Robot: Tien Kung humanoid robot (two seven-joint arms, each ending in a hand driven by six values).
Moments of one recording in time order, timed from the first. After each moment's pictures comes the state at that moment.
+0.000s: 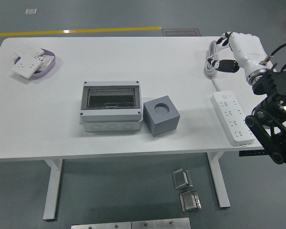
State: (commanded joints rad) left arm 0.06 0.07 -1.13 -0.18 1.28 -0.05 0.38; right arm 0.49 -0.39 1.16 1.35 -2.27 -0.05 -0.33
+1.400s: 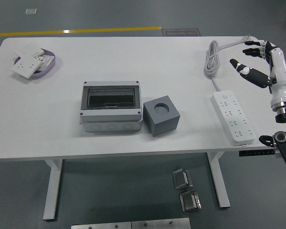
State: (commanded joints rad) left arm 0.11 0.11 -1.11 -0.18 1.23 0.00 0.34; right arm 0.20 -0.24 1.51 1.37 -1.53 -0.23 0.24
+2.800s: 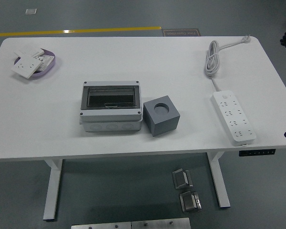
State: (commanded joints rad) left arm 0.13 0.06 -1.22 -0.18 1.02 0.10 -0.02; right arm 0.15 -0.29 1.67 1.42 -1.37 -0.18 0.23
